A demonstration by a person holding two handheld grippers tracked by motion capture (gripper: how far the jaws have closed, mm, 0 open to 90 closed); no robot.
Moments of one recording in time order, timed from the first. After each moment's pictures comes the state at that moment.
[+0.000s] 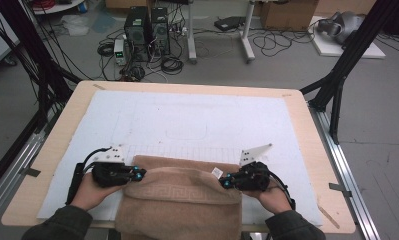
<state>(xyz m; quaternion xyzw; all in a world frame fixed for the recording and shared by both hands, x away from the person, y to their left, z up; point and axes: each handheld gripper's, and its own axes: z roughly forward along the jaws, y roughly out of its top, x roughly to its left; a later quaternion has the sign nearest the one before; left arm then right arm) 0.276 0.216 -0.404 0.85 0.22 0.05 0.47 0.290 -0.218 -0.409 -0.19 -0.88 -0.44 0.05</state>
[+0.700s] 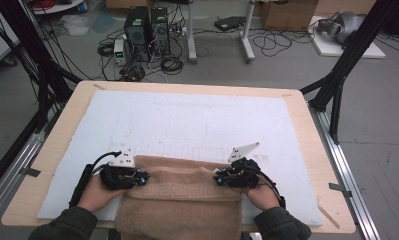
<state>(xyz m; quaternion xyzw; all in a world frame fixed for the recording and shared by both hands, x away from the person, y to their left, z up) 0.289 0.197 -0.429 0.89 0.24 0.07 0.39 0.308 -0.197 -0.430 -0.24 -0.89 -0.40 0.01</state>
